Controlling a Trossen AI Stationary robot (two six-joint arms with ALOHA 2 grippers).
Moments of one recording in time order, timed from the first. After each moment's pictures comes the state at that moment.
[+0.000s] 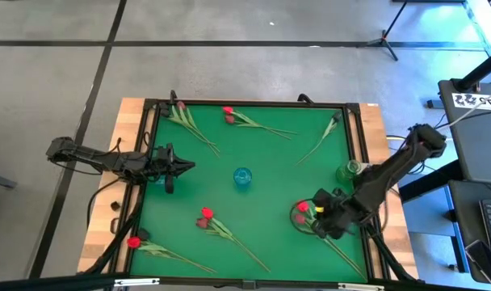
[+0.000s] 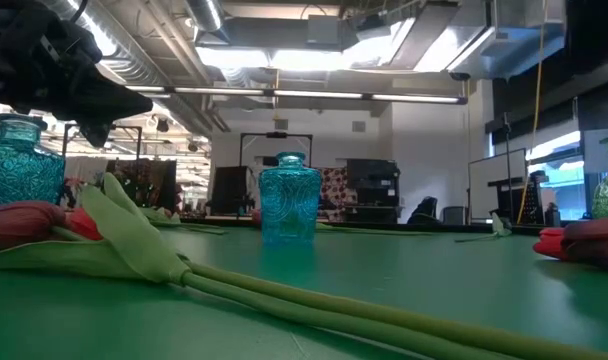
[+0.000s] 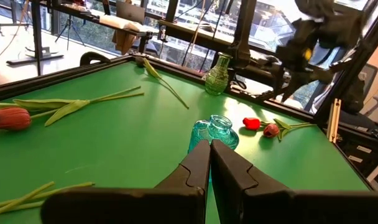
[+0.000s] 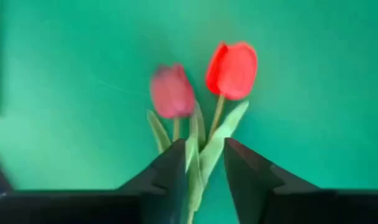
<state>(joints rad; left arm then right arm) -0.19 0.22 0.01 0.10 -0.40 -0.33 0.74 1.35 0.88 -0.84 0.23 1.41</state>
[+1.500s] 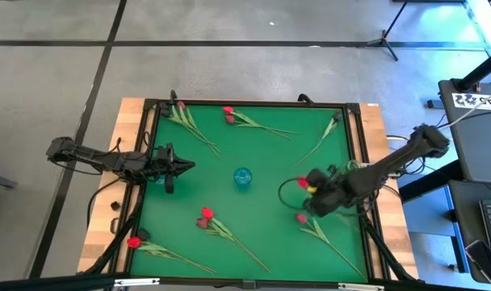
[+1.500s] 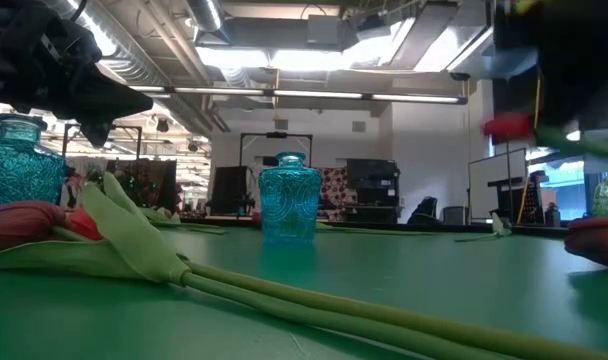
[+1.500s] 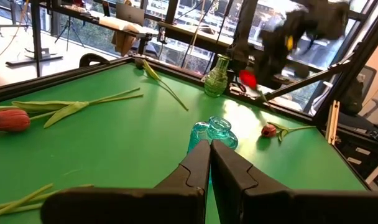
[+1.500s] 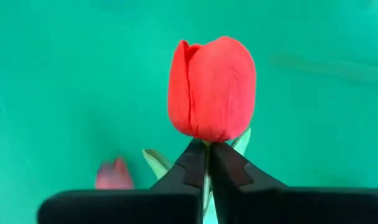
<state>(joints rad) -0.19 0.22 0.01 0.11 -0.40 -0.33 0.52 1.29 0.98 -1.03 0.43 1.14</state>
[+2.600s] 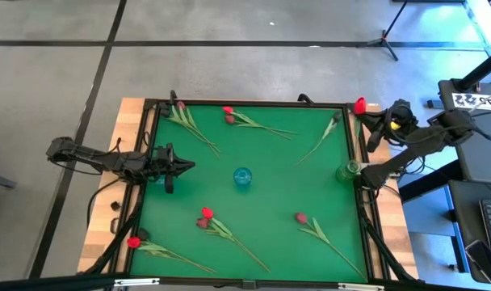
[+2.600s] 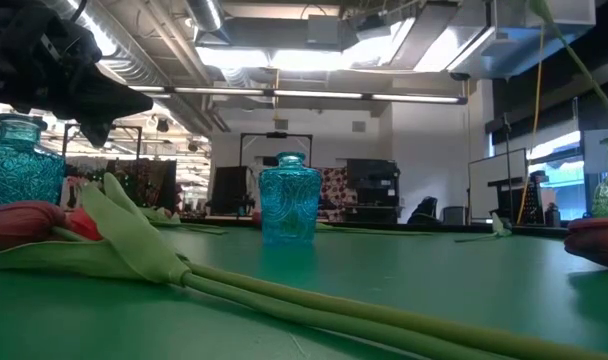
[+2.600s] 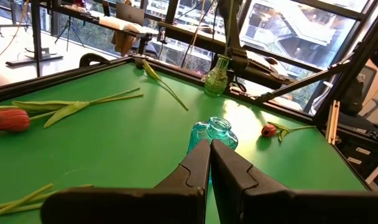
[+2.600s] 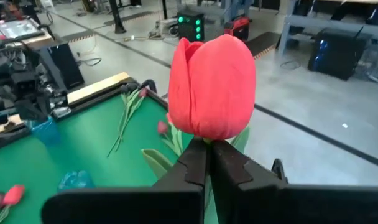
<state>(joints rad) -0.19 0.22 0.01 0.11 -0.40 -0.33 0.52 0.71 1.35 -1.35 1.07 0.76</state>
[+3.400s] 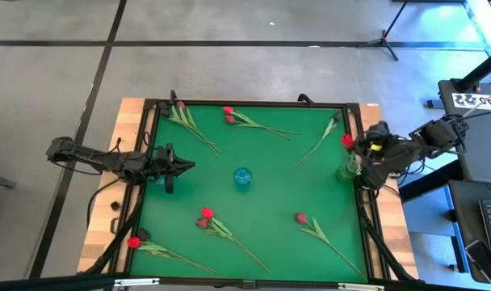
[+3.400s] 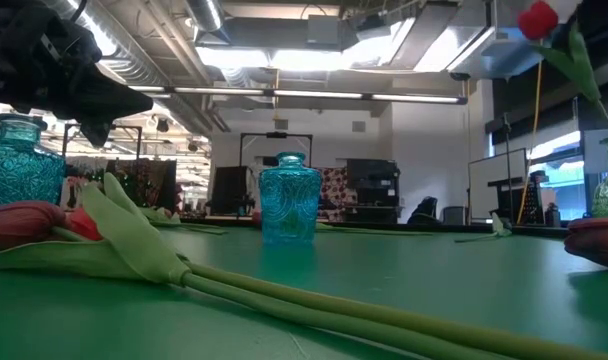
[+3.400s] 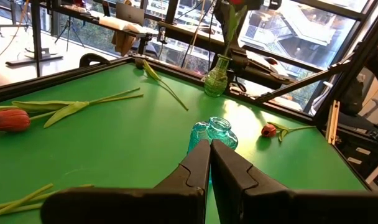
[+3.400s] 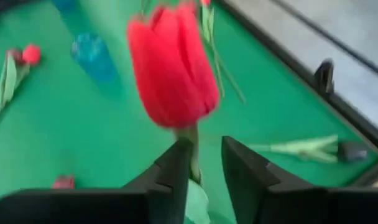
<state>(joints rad) -0.19 0.22 0.01 0.11 -0.40 -0.33 0.52 0.61 1.10 -1.49 0.64 0.87</state>
